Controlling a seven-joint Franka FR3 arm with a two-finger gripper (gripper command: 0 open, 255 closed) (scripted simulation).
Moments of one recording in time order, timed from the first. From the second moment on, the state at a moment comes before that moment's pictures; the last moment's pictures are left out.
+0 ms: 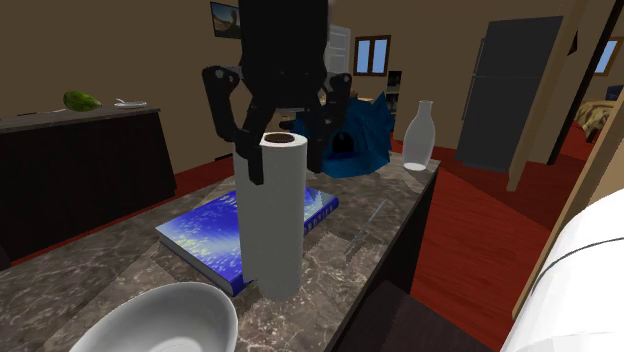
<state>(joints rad) -0.06 -0.95 0.01 -2.67 0.07 1.67 0.12</state>
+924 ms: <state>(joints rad) -0.06 -0.94 0.01 -2.86 0.08 1.87 0.11</state>
